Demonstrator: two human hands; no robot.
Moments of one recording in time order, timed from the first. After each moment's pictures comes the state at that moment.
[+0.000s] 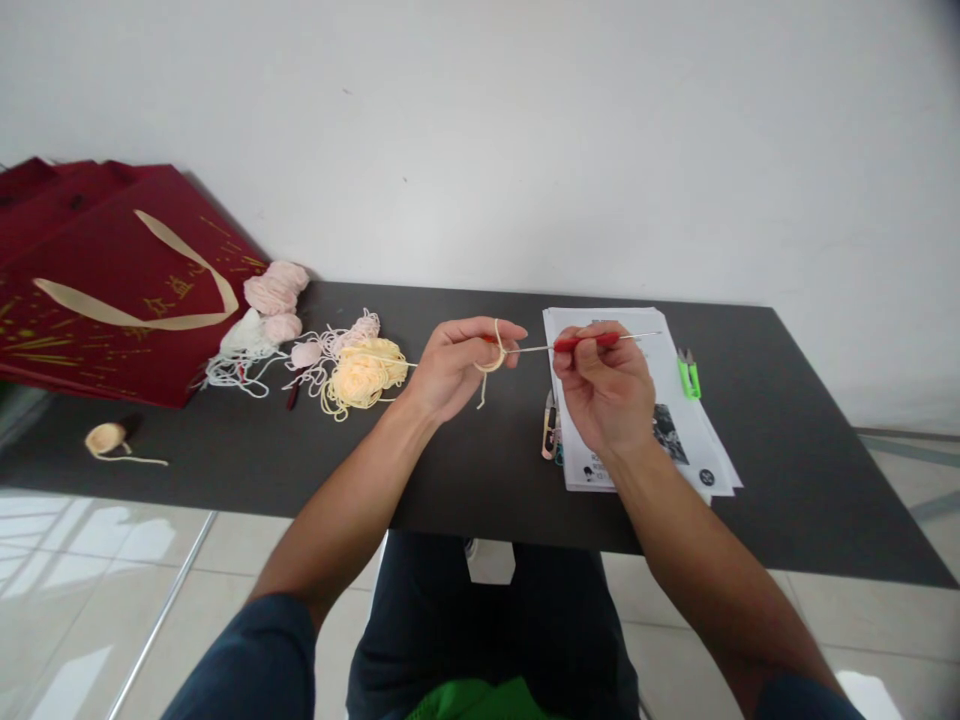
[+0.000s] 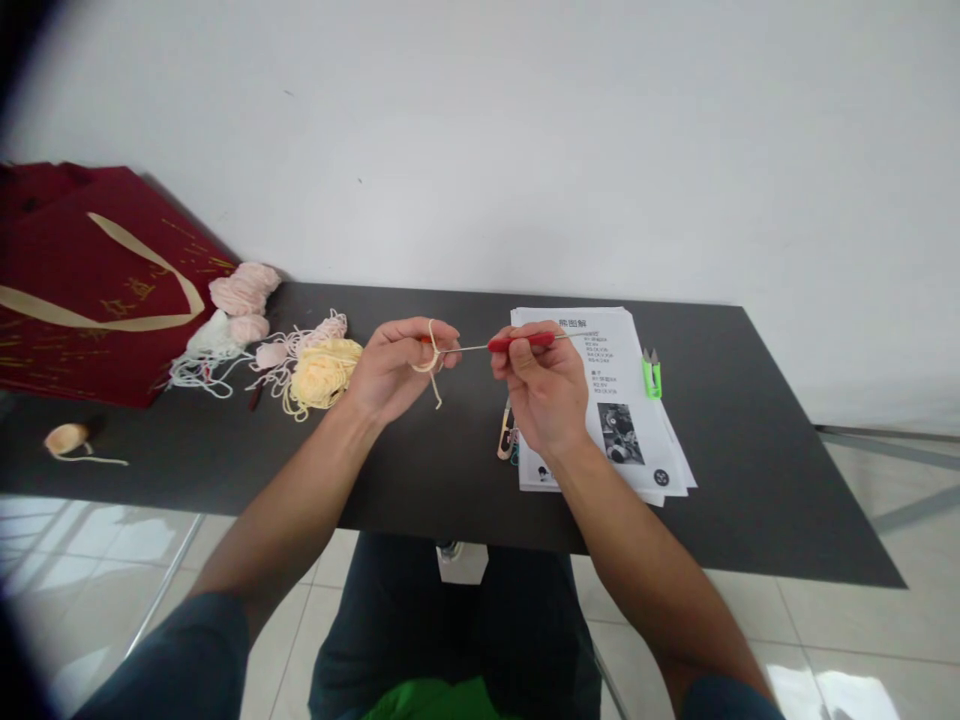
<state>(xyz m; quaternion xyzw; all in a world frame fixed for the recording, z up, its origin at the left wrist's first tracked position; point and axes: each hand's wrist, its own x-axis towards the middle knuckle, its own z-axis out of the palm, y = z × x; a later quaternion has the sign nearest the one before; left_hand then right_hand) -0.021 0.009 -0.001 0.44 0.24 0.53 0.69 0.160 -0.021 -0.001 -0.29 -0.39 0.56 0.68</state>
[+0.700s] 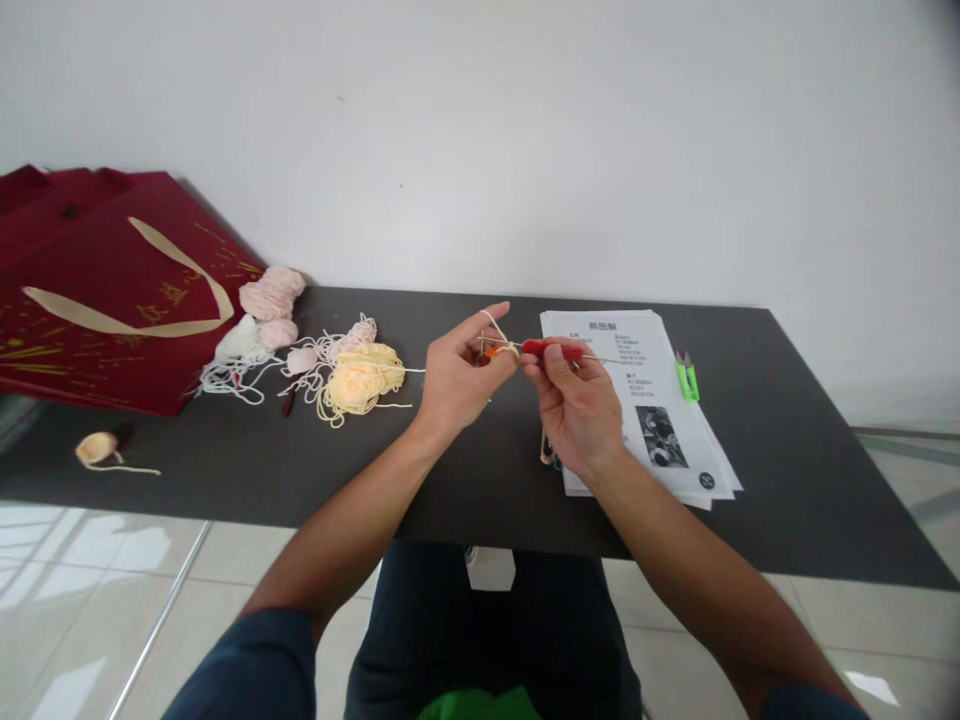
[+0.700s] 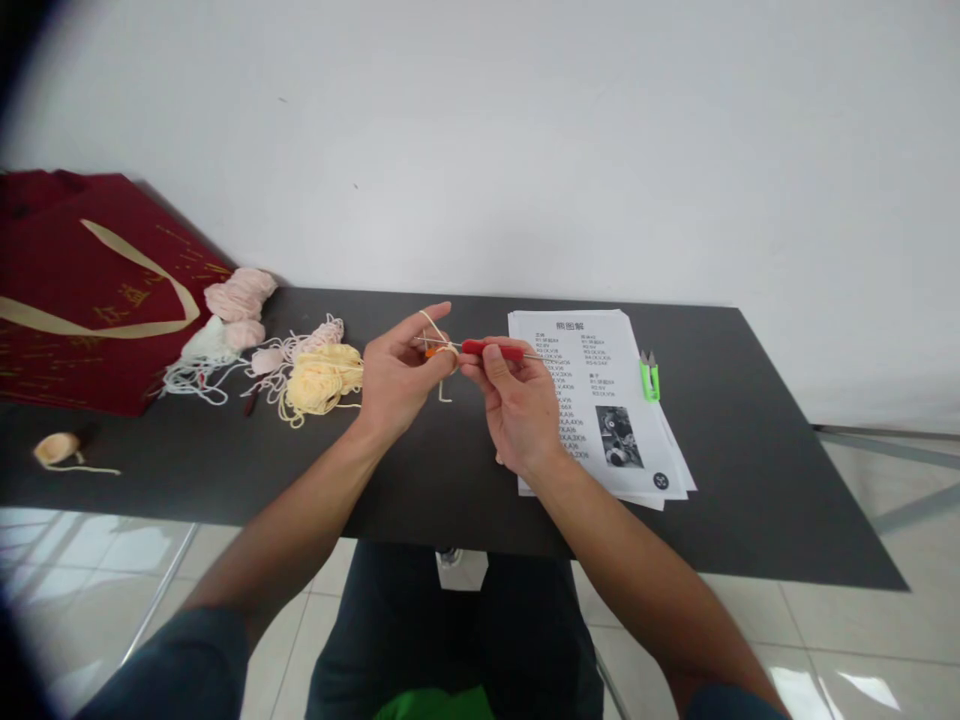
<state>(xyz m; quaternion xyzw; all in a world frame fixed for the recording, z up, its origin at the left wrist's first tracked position) -0.001 -0.002 -0.005 0.52 0.41 0.59 0.47 0.137 -0.030 -0.007 -0.32 -0.29 0.61 0.66</state>
